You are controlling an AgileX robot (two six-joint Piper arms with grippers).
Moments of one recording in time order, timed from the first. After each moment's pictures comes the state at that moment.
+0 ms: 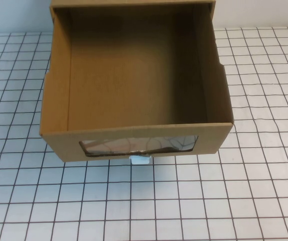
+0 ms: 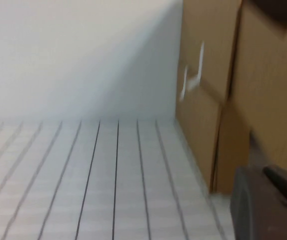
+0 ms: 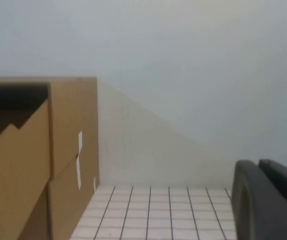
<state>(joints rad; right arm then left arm) 0.10 -0.01 0.02 0.05 -0.17 0.01 -0.11 -0.01 0.03 0.16 0.05 -0.15</state>
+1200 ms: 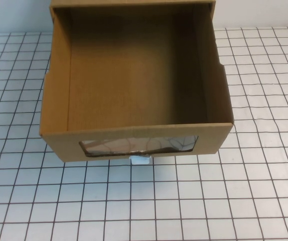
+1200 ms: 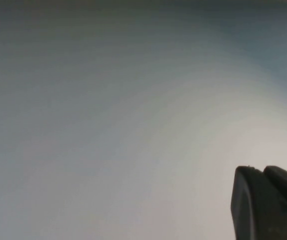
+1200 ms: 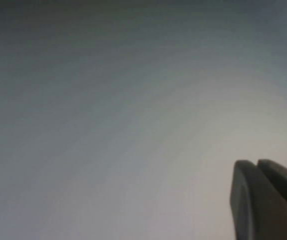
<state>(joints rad) 0.10 -0.01 -0.26 -0.35 -0.57 0.36 -0.11 -0.01 0.01 0.16 -0.88 -0.12</state>
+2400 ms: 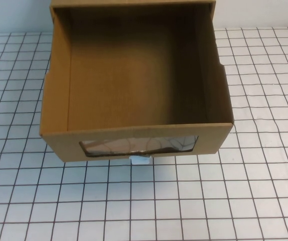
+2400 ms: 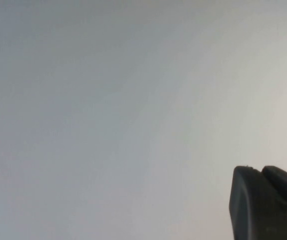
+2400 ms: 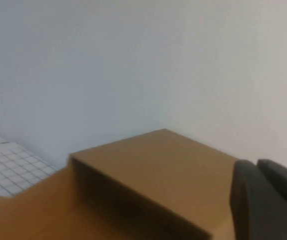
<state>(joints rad) 0.10 0.75 -0.96 -1.72 -0.57 1.66 -0.11 0.16 -0.69 0.07 0.02 -0.14</state>
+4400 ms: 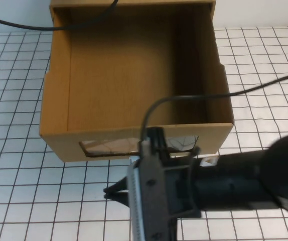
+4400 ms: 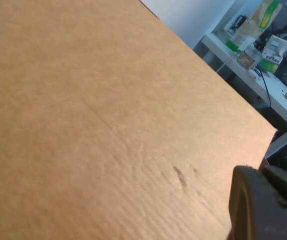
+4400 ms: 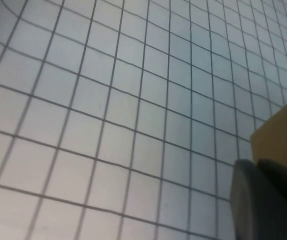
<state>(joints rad) 0.94 1.39 -0.91 1.15 0.35 -1.94 -0.11 2.04 -2.18 -1.08 1.17 0.64</state>
